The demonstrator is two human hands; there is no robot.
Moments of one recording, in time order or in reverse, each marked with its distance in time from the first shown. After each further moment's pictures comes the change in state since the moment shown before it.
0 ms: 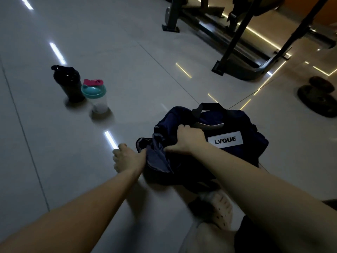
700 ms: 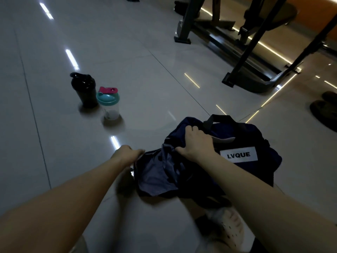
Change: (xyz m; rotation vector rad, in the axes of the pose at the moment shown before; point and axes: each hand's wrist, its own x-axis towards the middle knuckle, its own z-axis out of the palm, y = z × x) left_hand 0.082 -0.008 -0.046 0.016 -0.370 0.067; right_hand 0.015 -0.012 -0.006 0.009 0.216 -0.030
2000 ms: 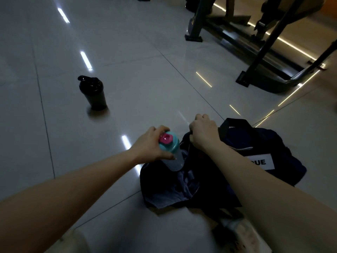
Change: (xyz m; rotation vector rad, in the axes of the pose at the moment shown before) left_hand -0.019 0.074 -0.011 0.276 -0.001 0.639; right_hand 0.068 0.006 -0.005 -0.018 0.084 -0.083
